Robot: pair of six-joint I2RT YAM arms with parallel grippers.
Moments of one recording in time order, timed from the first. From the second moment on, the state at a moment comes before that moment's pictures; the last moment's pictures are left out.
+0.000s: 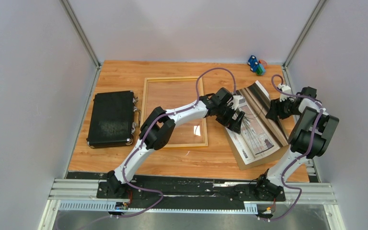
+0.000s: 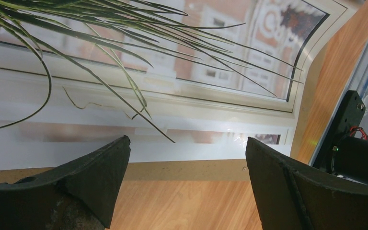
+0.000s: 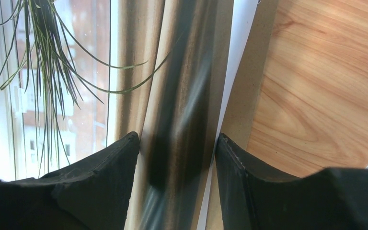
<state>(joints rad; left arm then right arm) -0.92 2.45 2.05 -0.45 0.49 -0.27 -0.50 1.85 1.22 -0.57 -0.66 -0.75</state>
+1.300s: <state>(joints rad) -0.92 2.45 2.05 -0.45 0.49 -0.25 -0.41 1.49 1.09 -0.75 -0.76 -0.74</state>
